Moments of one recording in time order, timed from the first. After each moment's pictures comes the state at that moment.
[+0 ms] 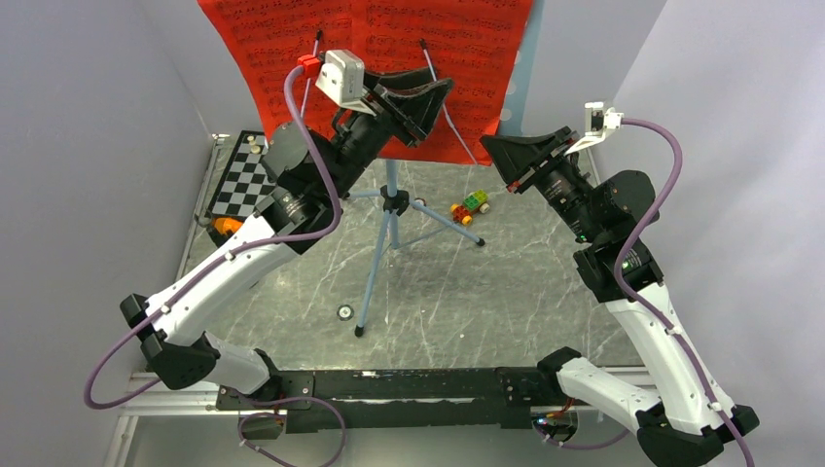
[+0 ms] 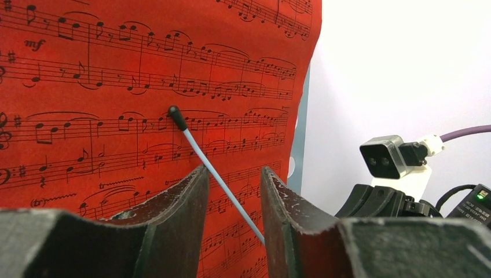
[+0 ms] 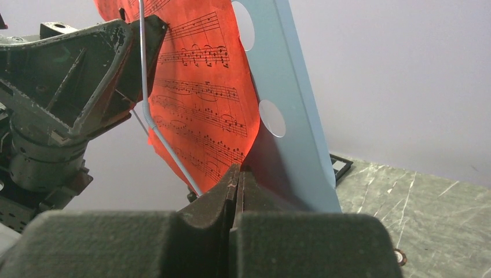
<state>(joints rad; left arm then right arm) -0.89 1.41 1.68 0.33 -0.04 -0.18 0.47 0.93 1.26 0.00 -0.22 0.53</state>
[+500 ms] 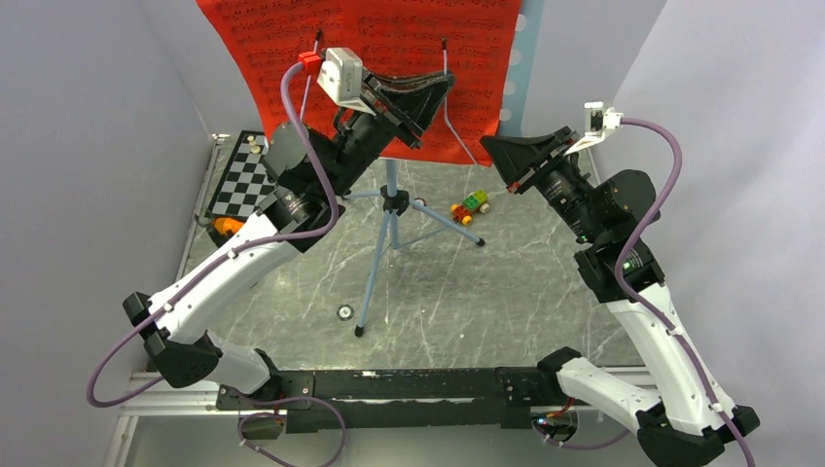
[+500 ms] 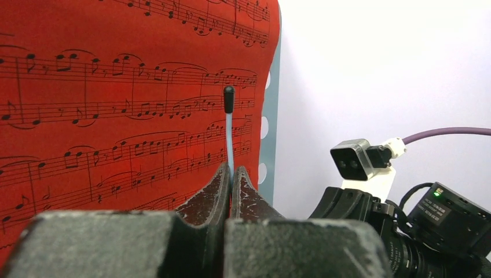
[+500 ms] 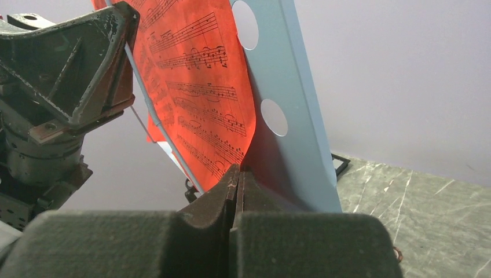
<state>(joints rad) -0.88 1.43 1.70 0.35 0.02 -0.24 0.47 0.93 1.26 -0.01 -0.22 0.52</state>
